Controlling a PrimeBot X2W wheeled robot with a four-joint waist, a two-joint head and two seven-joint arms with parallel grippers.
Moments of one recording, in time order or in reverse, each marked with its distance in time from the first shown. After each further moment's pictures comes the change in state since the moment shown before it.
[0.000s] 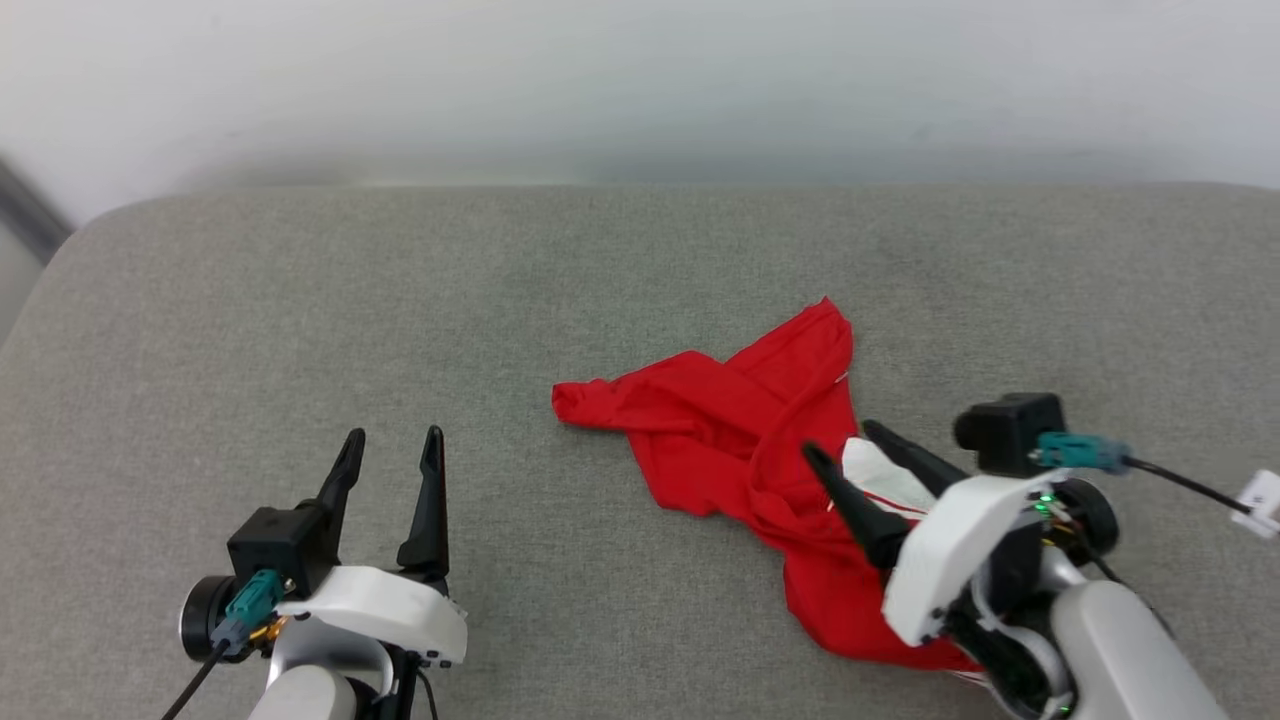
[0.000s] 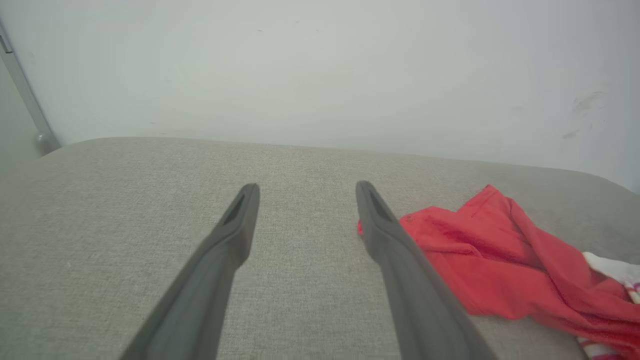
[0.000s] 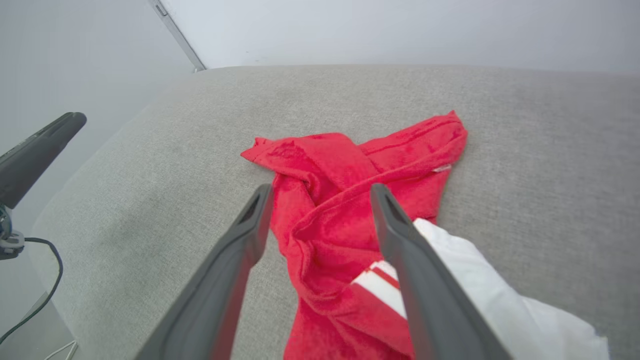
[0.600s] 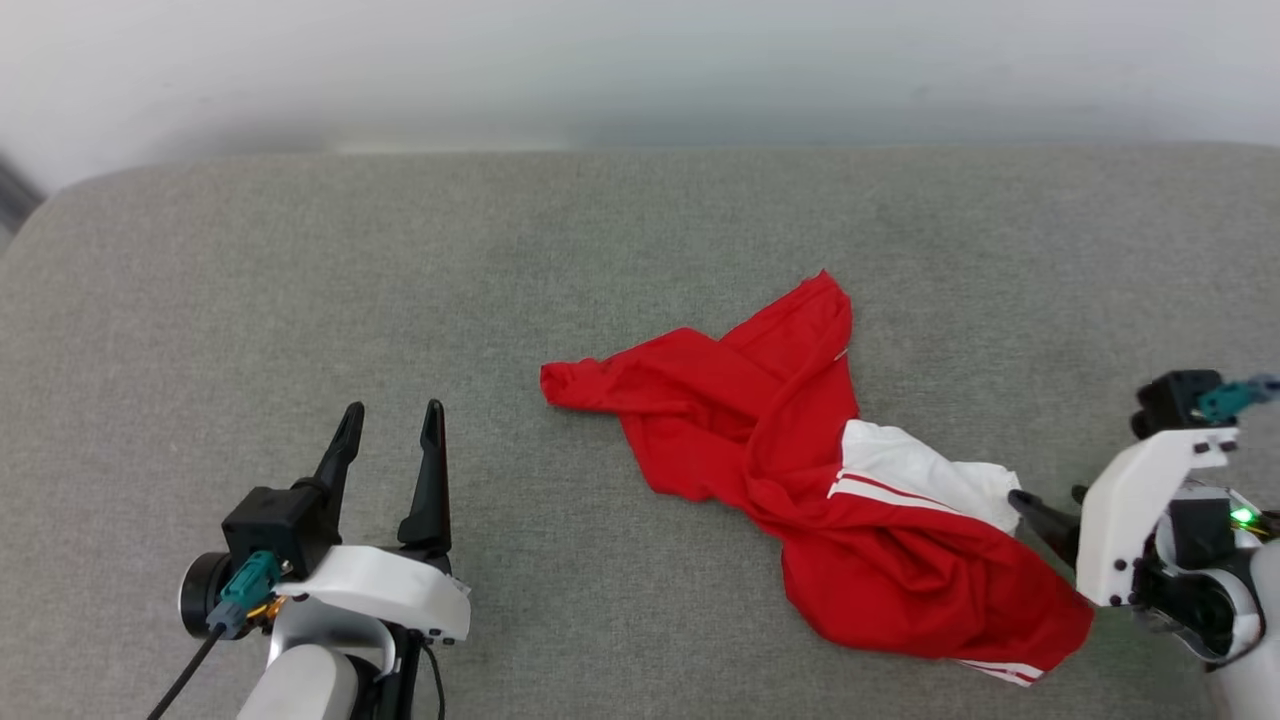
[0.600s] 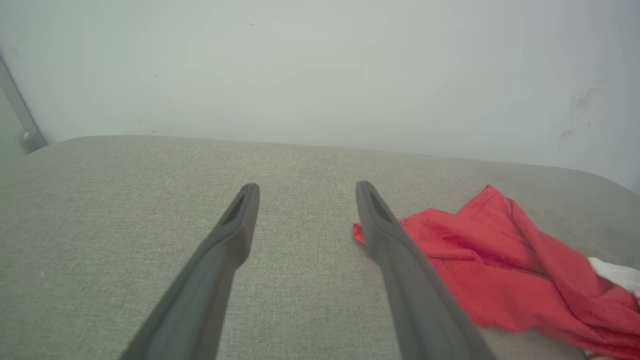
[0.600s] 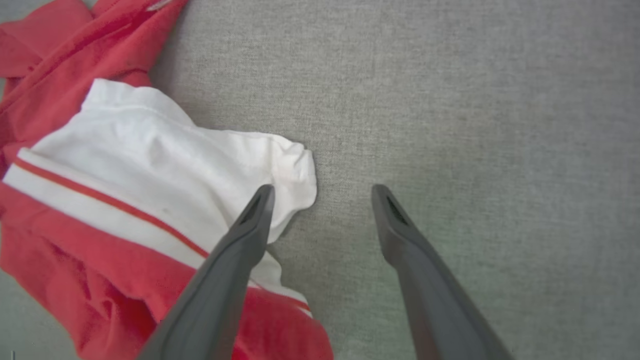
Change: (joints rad) left arm -0.013 0.002 -0.001 -0.025 -0.003 0.006 0.000; right arm -0.044 -0.188 -0.253 0.170 0.060 0.000 0.394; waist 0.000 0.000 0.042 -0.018
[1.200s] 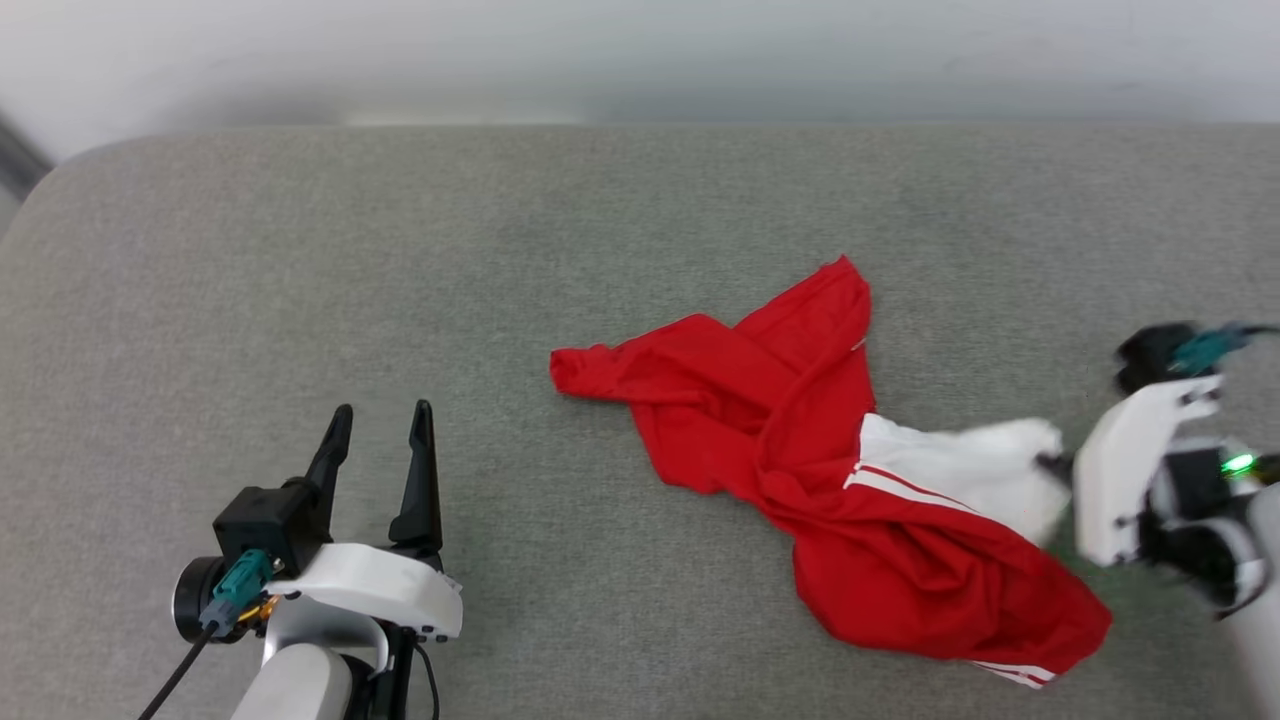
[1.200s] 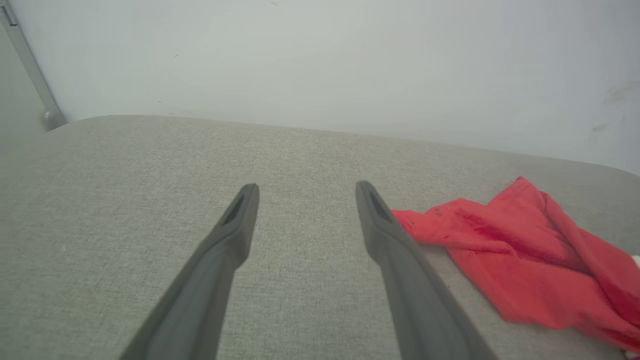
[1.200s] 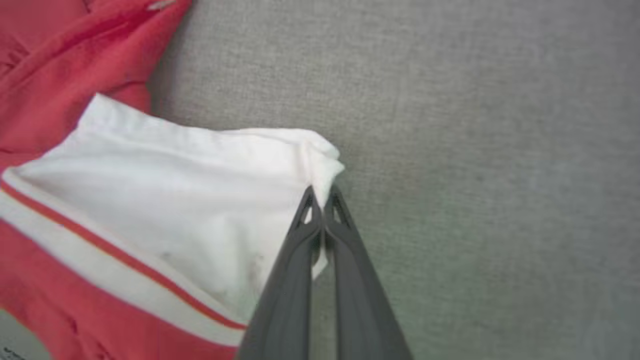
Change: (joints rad) left arm -0.014 -0.015 0.026 0.025 0.004 -0.007 -0.002; right arm -0.117 -0.041 0.139 0.090 0.028 0.000 0.060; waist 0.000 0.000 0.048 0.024
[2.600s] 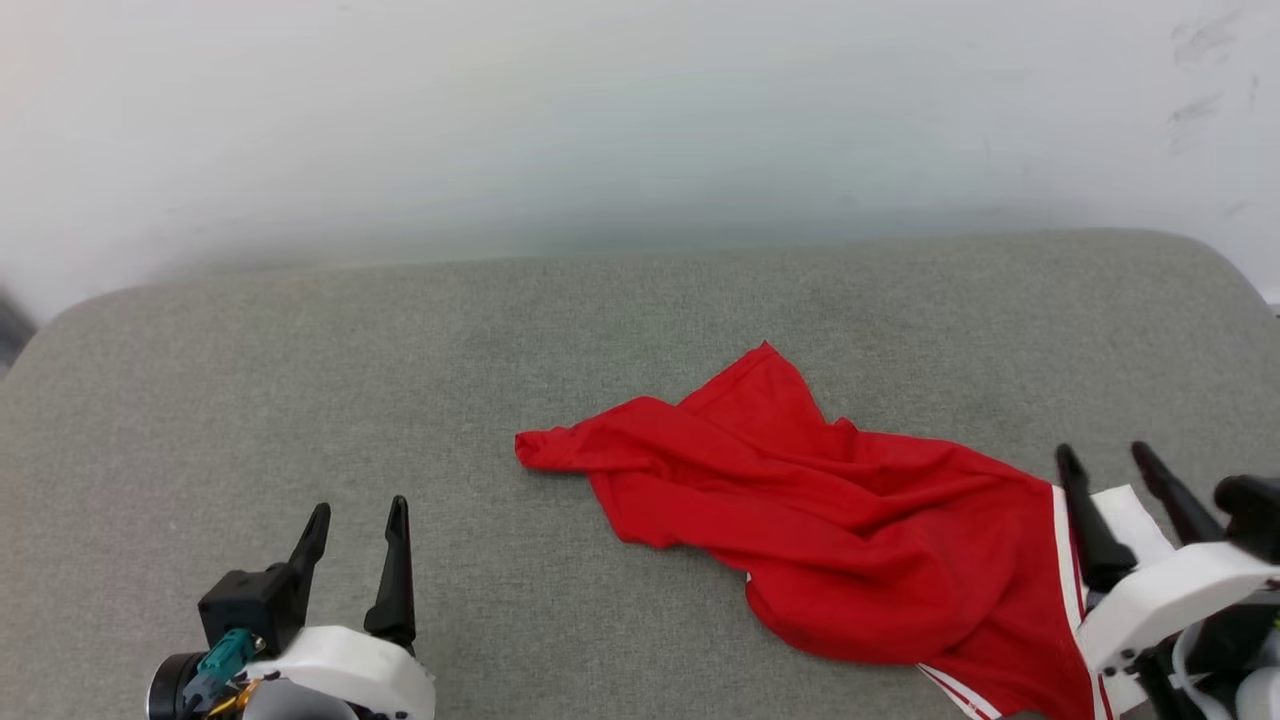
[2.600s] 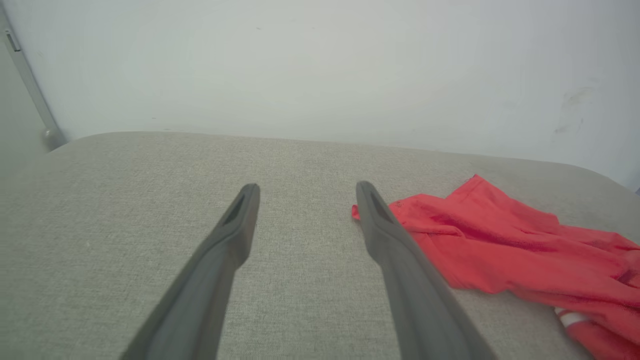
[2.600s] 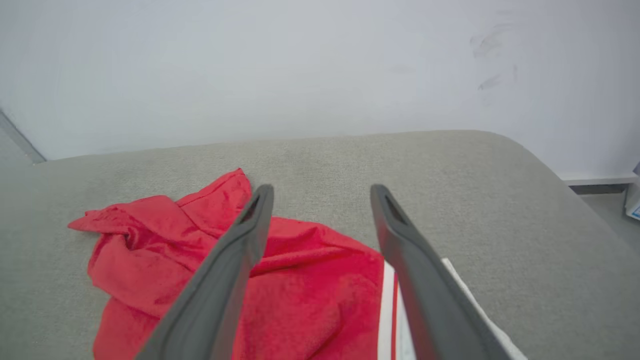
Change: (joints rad) left arm 0.145 0.038 0.014 -0.025 -0.018 0.024 0.029; right arm 0.351 0.179 -0.286 -0.309 -0.251 0.000 -0.648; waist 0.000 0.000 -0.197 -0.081
